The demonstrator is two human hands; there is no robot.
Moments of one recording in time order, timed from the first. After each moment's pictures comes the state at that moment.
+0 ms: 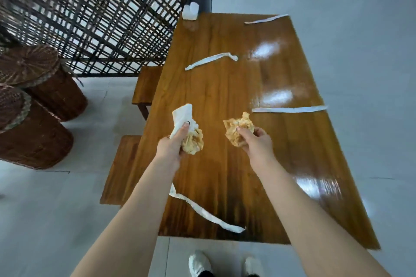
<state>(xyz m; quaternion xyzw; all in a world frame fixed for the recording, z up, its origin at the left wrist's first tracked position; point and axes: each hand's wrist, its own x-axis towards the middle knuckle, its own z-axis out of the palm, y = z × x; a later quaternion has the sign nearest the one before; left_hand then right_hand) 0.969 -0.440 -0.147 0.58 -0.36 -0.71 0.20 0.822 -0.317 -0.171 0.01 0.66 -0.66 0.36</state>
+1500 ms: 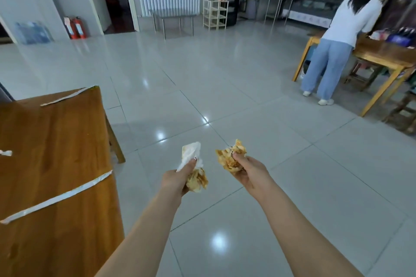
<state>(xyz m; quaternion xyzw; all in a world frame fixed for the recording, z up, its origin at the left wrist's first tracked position) 0.486 0.021 -0.112 0.40 -0.55 -0.74 0.02 0.418 0.200 -0.103 0.11 0.53 -0.81 0.23</state>
